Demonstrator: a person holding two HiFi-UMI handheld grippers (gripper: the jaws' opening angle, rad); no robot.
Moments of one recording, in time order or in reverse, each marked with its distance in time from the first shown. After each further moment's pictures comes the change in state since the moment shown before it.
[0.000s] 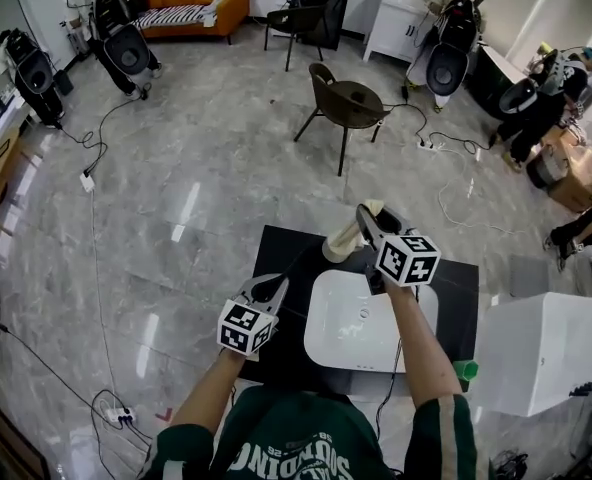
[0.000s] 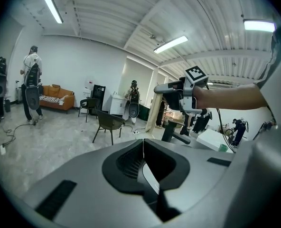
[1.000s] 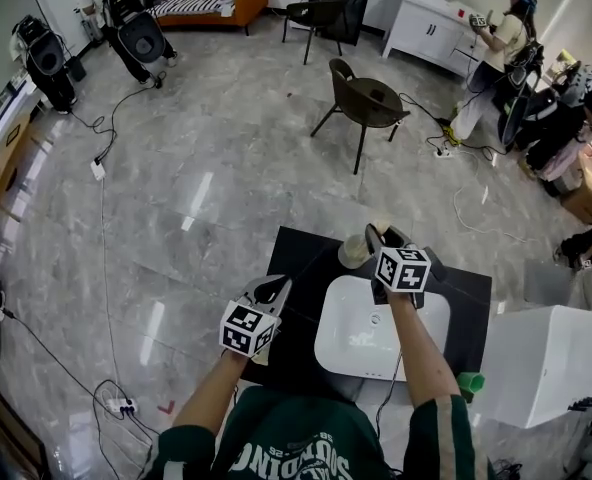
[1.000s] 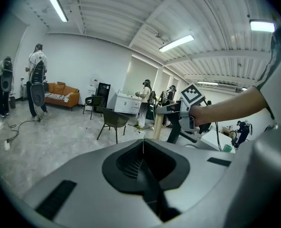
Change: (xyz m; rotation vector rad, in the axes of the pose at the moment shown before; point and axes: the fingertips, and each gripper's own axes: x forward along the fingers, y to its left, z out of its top) left arm -0.004 0.036 -0.009 -0.035 0.018 0.043; right arm 0.047 -0.039 -0.092 -0.020 0.183 -0.124
